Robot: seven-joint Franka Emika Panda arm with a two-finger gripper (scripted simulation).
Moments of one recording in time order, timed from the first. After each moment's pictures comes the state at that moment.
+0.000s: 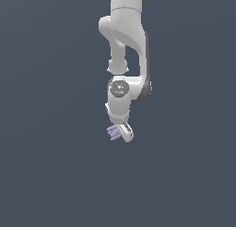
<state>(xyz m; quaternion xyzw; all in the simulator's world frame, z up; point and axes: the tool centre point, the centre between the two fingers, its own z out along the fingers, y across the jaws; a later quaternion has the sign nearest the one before) -0.007 0.005 0.047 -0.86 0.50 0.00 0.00</state>
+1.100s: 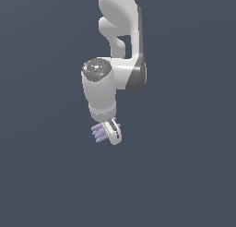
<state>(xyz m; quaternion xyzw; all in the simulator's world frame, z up) 0.051 -0.050 0.158 -0.86 0.50 0.00 0.00</state>
